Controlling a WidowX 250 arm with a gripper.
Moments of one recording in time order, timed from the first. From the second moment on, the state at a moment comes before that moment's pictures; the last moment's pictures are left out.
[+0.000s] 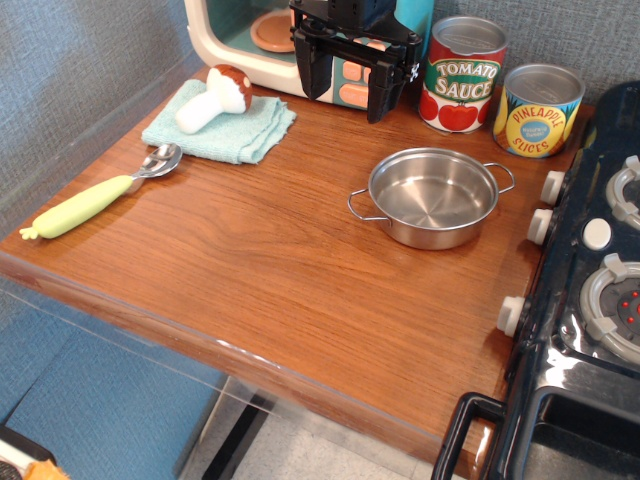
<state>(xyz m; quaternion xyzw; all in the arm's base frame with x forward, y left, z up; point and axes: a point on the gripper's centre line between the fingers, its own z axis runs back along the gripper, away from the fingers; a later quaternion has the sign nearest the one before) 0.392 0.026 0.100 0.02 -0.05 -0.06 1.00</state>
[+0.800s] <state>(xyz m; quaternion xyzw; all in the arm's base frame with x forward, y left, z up) 0.374 0.085 0.071 0.04 0.00 0.00 1.00</state>
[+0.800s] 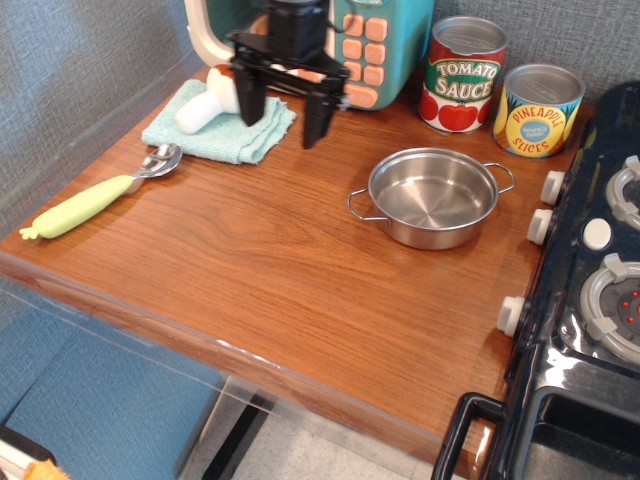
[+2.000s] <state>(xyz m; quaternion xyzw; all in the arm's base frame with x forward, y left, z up) 0.273 0.212 0.034 0.09 0.01 0.04 1.00</state>
